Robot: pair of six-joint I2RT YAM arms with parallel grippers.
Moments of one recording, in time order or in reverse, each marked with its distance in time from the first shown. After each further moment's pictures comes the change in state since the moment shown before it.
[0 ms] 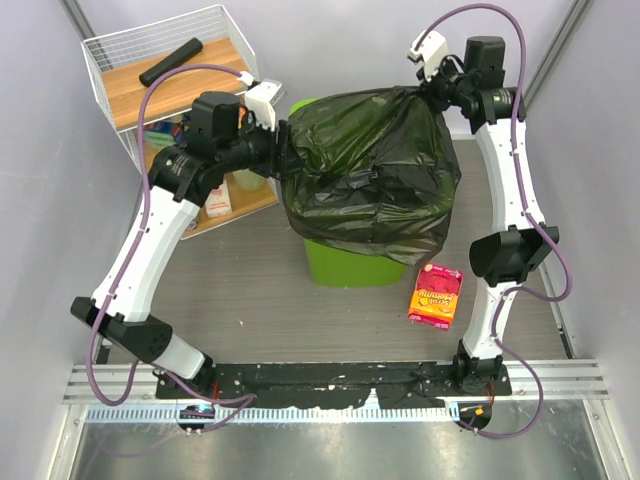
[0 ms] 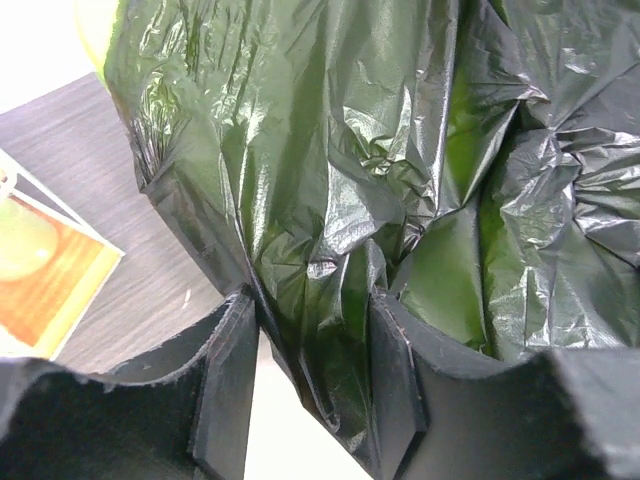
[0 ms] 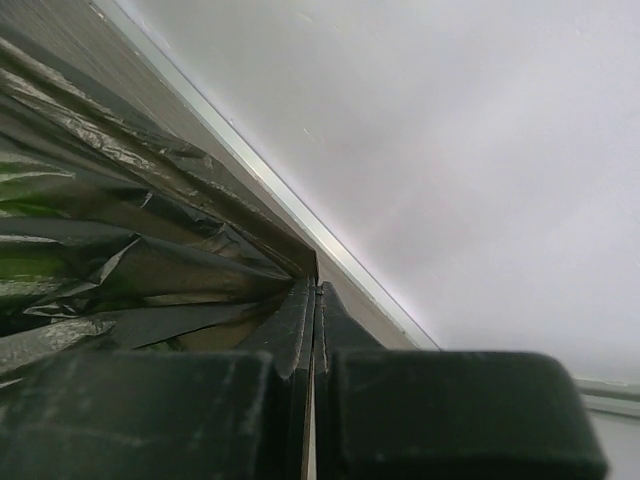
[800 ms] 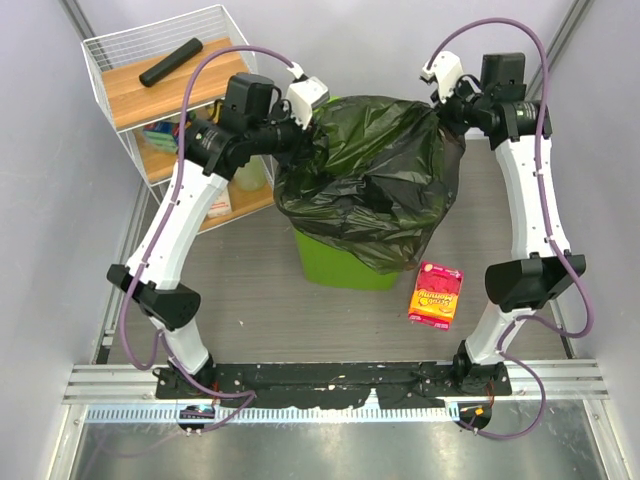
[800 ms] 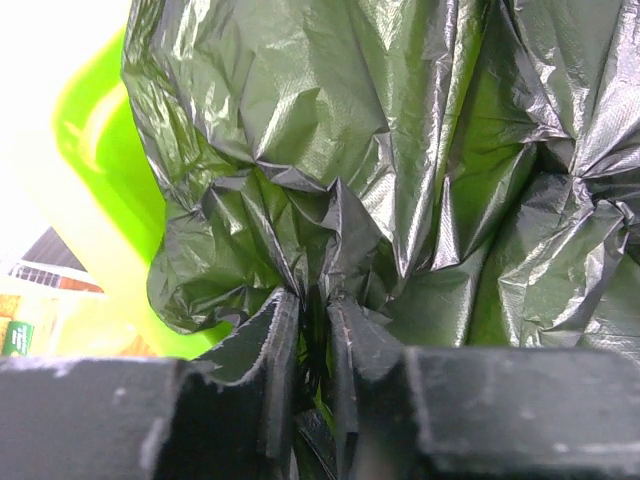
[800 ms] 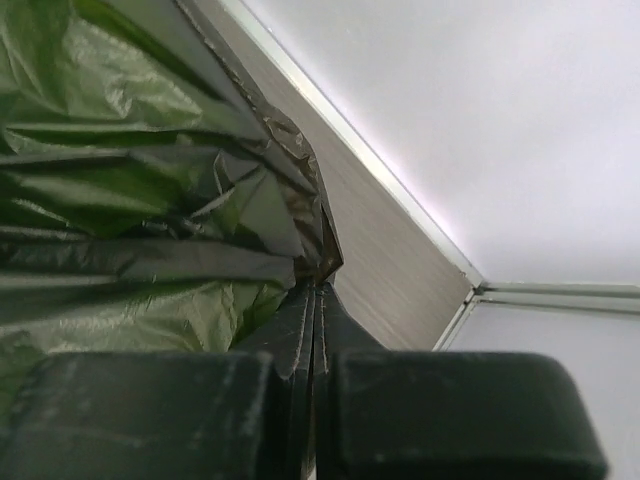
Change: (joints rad) left arm -0.056 0.264 0.362 -0.189 -0.006 0.363; right arm -0.023 -0.225 -0.208 -0.158 0.042 -0.029
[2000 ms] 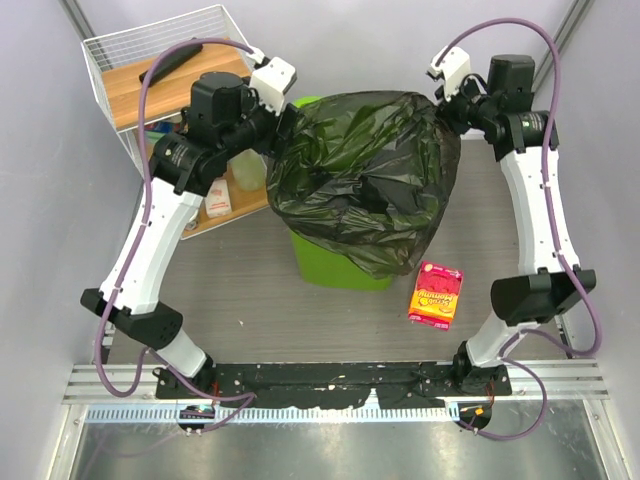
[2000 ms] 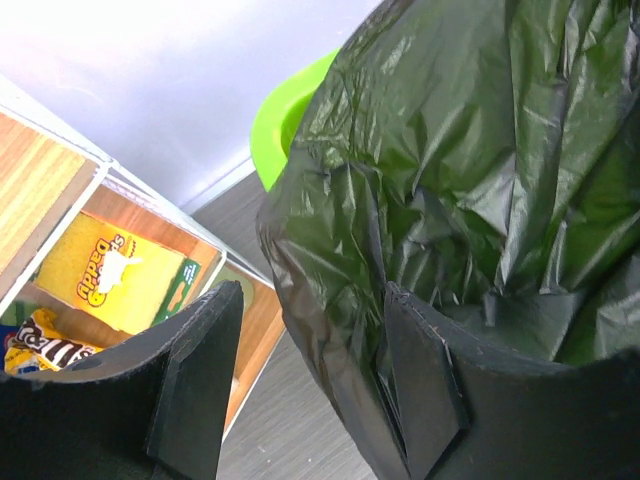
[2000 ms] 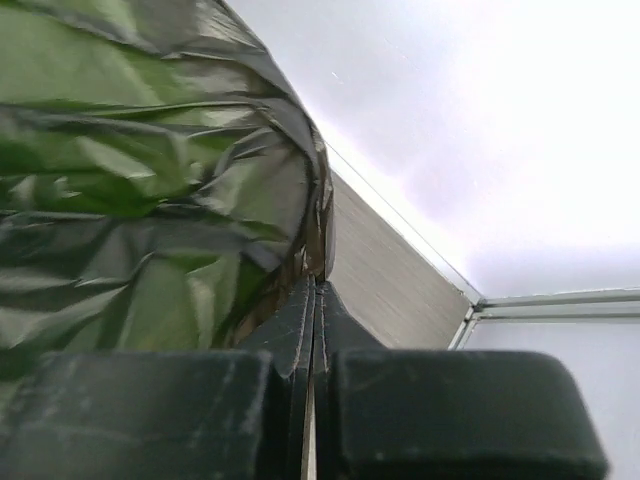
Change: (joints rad) left arm 0.022 -0.162 -0.106 0.134 -0.269 -0.009; right arm -0.006 -0.133 -0.153 0.116 -0.027 0.077
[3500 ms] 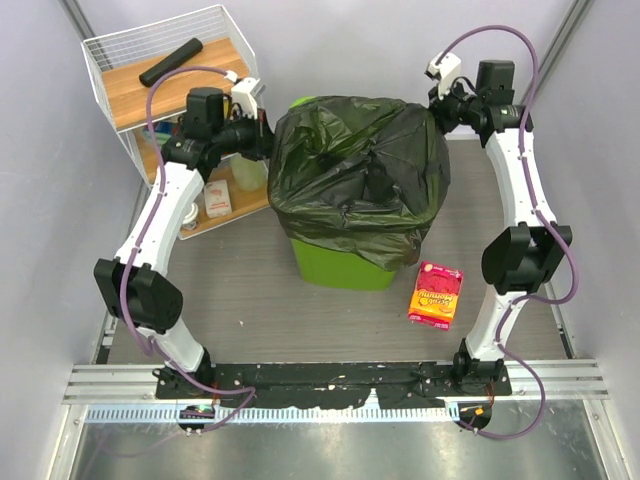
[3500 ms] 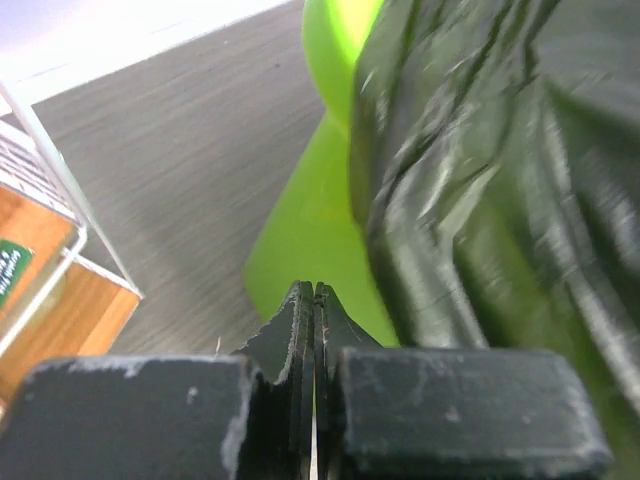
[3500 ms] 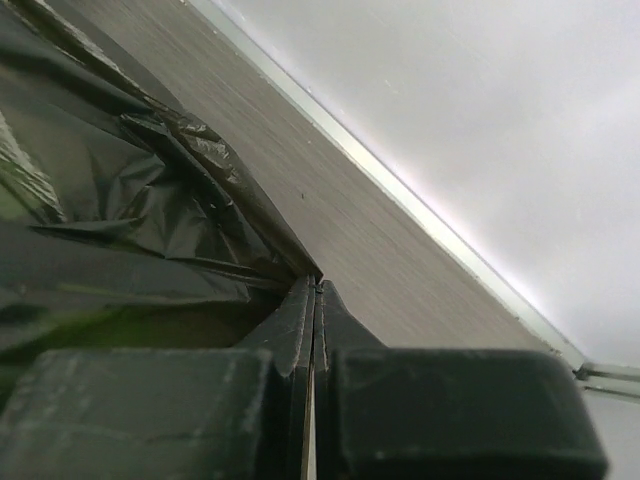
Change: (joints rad) left arm 0.283 0.089 -0.323 0.312 0.539 -0.340; right arm -0.072 0.265 0.054 0.153 -0.196 0.069
